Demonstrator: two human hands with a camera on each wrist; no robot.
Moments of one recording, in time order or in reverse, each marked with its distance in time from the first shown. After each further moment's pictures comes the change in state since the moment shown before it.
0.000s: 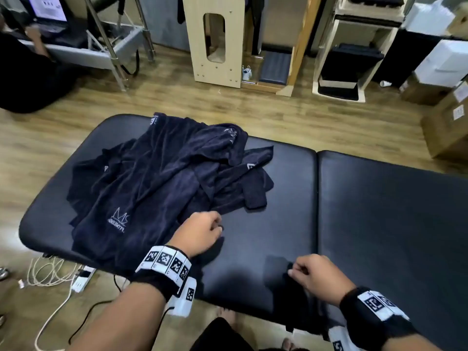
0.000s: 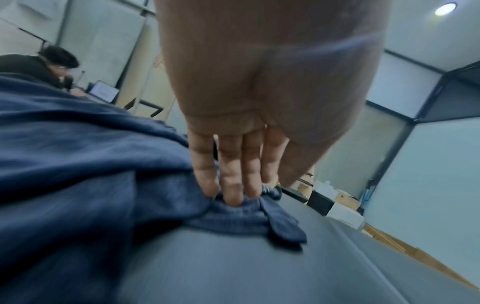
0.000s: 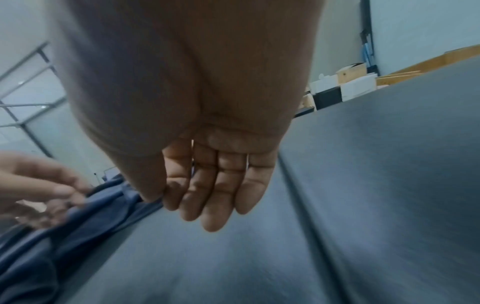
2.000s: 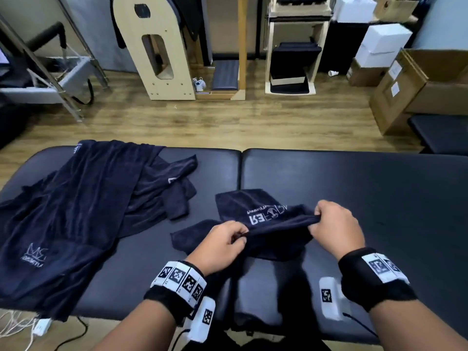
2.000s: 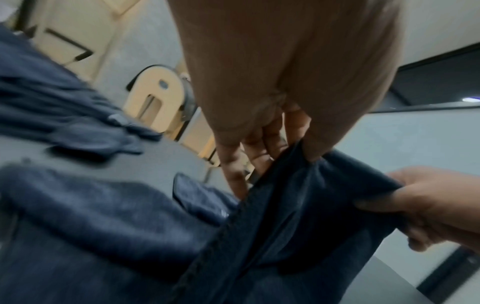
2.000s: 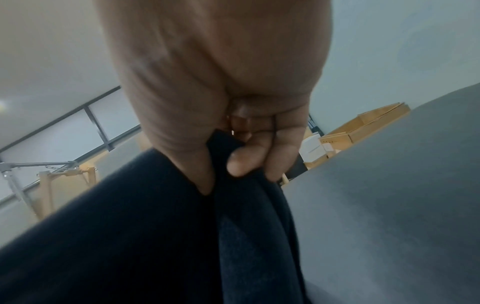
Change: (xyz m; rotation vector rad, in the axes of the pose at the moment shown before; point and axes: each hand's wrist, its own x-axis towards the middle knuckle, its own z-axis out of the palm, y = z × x) left_hand 0.022 0.249 0.134 -0.193 -0.110 0.282; right_hand -0.050 0.192 -0.145 0.073 0.460 0.372
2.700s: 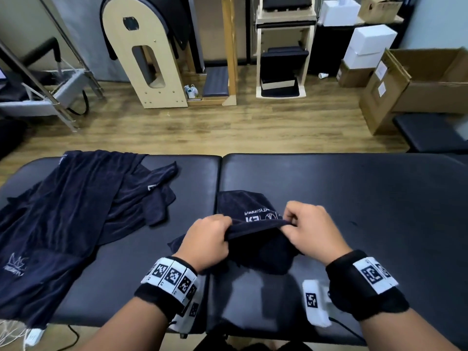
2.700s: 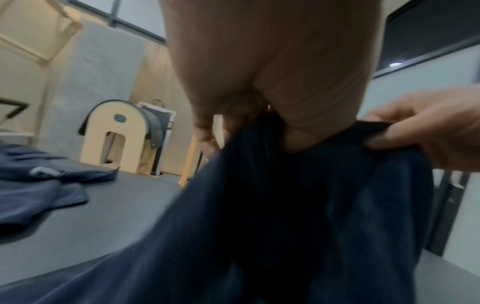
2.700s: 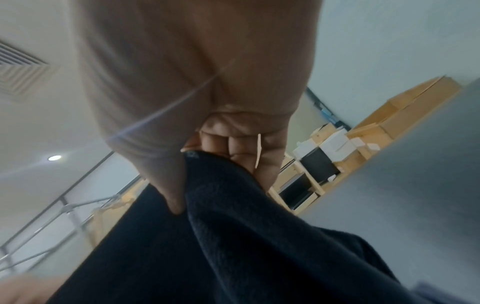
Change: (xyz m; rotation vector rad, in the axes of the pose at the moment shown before) left_hand 0.027 0.065 0.021 0.547 0.020 0.047; right_hand -0.009 0.036 -0.039 0.236 -0.022 -0.323
